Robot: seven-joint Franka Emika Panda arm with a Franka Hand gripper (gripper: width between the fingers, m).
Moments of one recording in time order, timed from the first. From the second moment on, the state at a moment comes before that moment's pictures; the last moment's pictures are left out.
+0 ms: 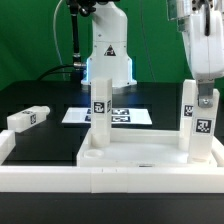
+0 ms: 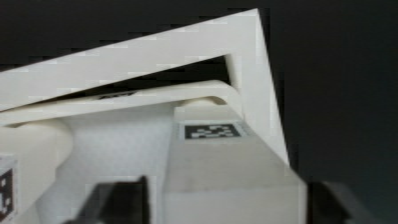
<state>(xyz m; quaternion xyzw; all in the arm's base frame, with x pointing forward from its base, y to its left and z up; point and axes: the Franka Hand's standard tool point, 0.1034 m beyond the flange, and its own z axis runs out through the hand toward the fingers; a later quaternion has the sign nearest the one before) 0.634 0.100 0.114 -0.64 0.77 0.01 0.08</state>
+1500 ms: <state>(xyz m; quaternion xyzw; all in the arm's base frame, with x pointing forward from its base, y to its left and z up) 0.642 0.102 0.114 -0.96 0.29 -0.01 0.03</state>
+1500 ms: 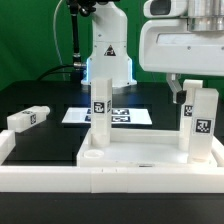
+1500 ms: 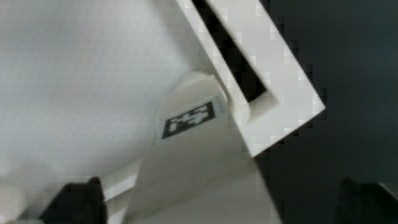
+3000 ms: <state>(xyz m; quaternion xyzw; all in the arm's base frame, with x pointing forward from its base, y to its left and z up) 0.641 0.103 0.113 -0.94 0.33 -0.01 0.04</state>
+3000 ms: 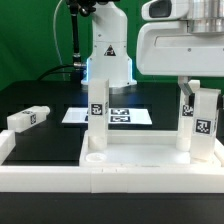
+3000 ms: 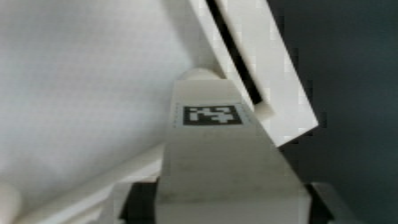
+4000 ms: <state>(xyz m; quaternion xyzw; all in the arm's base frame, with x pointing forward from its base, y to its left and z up) 0.637 0.112 0.111 -0.72 0.69 0.00 0.06</state>
